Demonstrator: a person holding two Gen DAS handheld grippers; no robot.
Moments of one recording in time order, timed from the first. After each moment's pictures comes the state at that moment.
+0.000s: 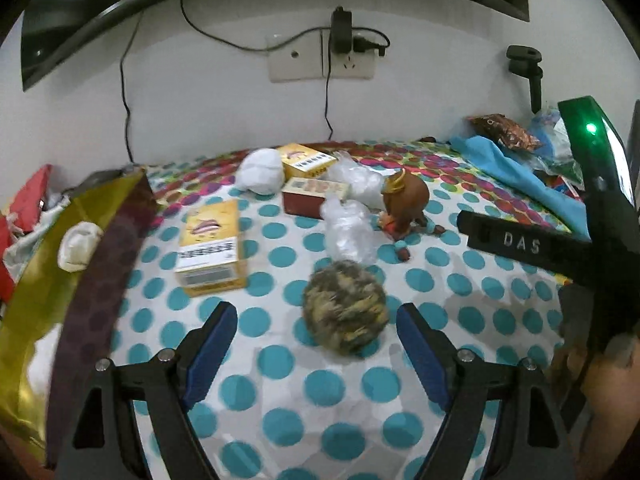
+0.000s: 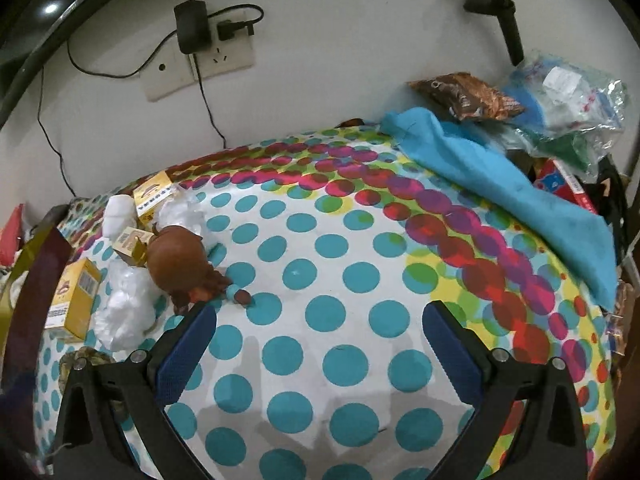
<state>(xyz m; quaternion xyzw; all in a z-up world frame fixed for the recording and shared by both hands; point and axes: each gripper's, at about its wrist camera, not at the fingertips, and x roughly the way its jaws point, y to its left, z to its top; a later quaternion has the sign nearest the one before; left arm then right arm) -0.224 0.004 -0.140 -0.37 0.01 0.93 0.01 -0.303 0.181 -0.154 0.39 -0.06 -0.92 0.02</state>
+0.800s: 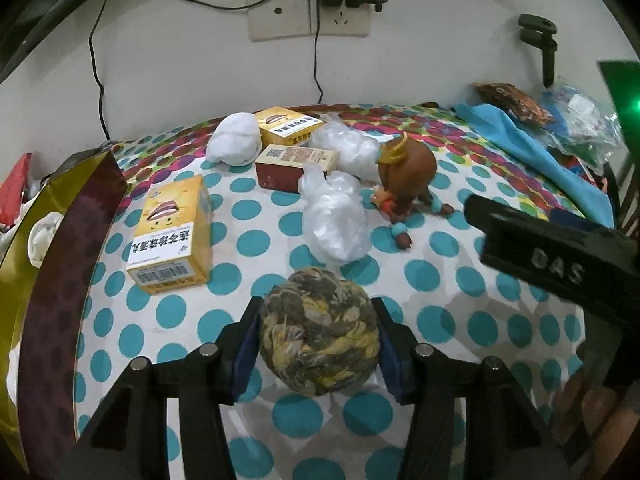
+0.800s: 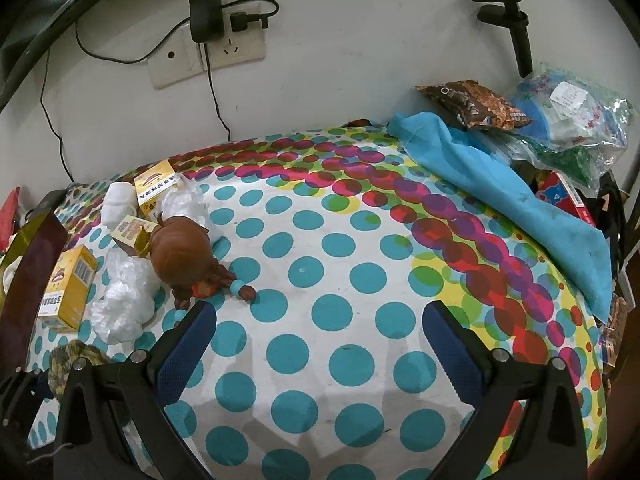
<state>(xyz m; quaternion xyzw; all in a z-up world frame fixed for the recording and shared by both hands) -0.253 0.016 -0.160 -0.42 0.02 0.91 0.01 -0.304 0.171 -0.153 0.39 -0.03 -0.92 0.02</state>
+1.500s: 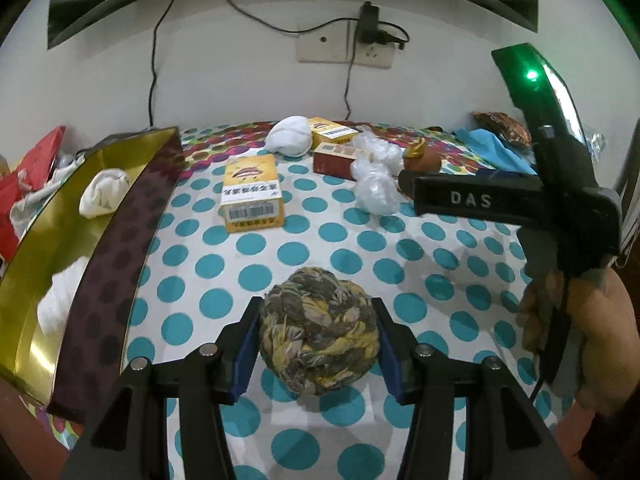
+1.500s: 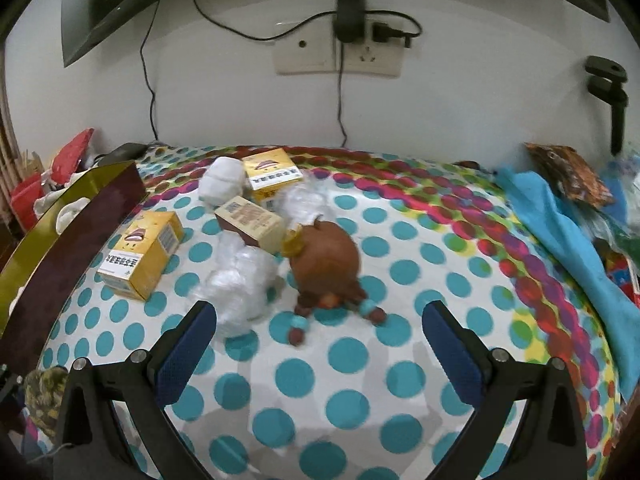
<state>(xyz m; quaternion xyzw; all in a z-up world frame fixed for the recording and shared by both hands) -0.173 -0.034 -0.149 -0.38 -0.02 0.92 0.01 -0.300 0.108 -0.147 0.36 0.05 -0.92 0.16</state>
